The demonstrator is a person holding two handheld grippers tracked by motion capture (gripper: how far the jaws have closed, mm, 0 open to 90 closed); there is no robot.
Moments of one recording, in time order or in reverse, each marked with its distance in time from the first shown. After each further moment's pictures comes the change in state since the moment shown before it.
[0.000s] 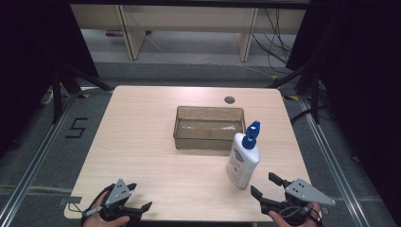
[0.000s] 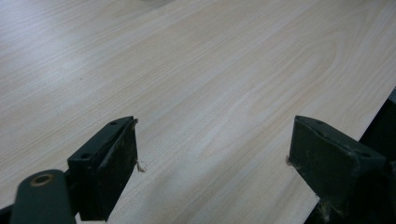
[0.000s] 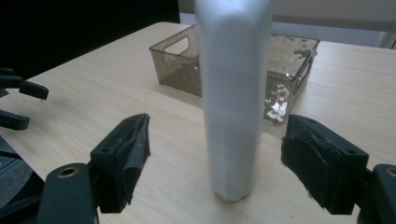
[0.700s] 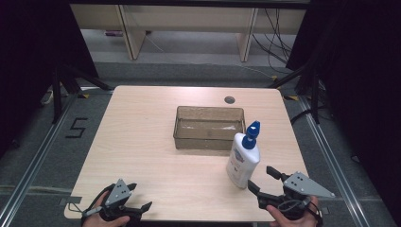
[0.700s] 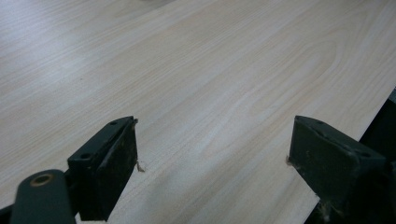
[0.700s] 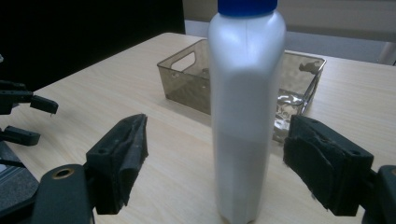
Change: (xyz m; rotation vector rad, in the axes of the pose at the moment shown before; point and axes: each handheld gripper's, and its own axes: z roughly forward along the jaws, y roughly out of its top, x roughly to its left) left arm 0.001 0.000 0.000 -0.001 -0.002 0.009; right arm 0.004 0.023 0.004 -0.031 0.016 -0.033
